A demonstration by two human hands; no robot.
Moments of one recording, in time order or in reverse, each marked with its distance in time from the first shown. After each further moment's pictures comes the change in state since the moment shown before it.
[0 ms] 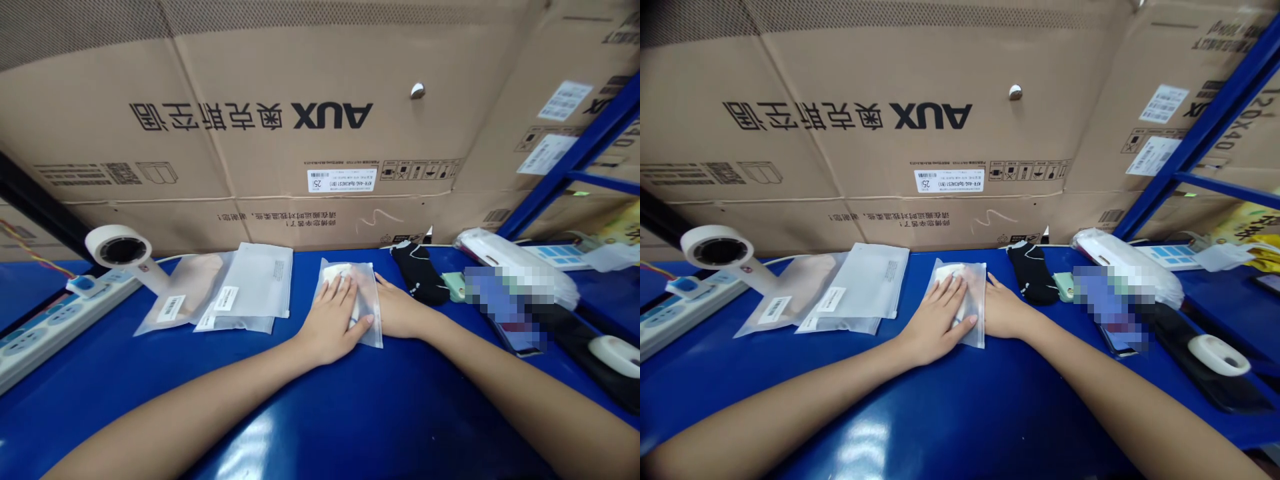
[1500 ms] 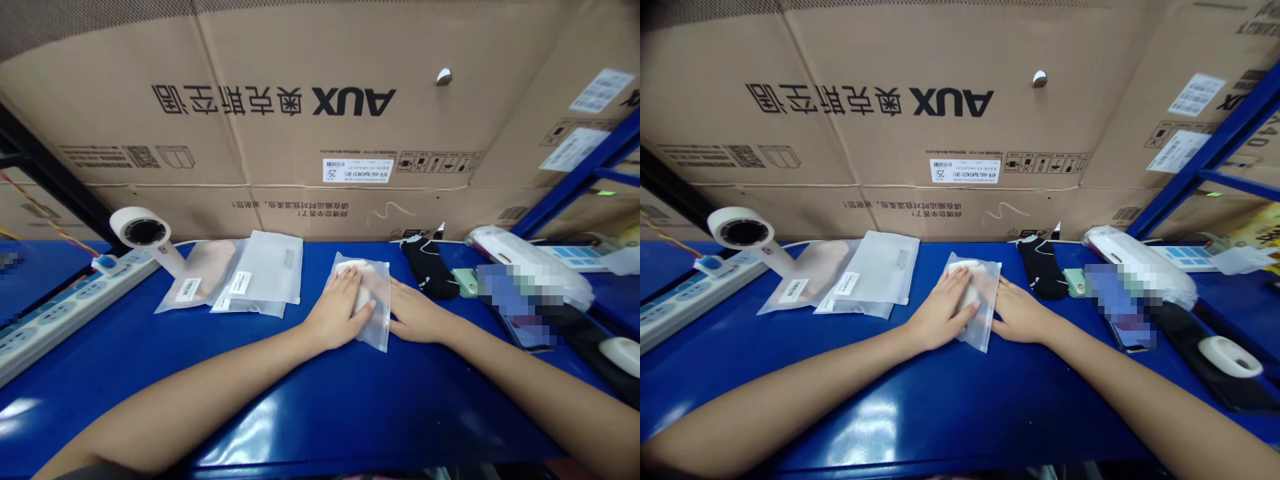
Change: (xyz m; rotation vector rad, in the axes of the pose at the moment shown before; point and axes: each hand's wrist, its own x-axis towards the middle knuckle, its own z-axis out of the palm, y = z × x) left_hand -0.005 -0.004 -0.002 -0.086 0.041 -0.032; right_hand -0.022 -0.004 0.002 -0.083 0.093 -0.131
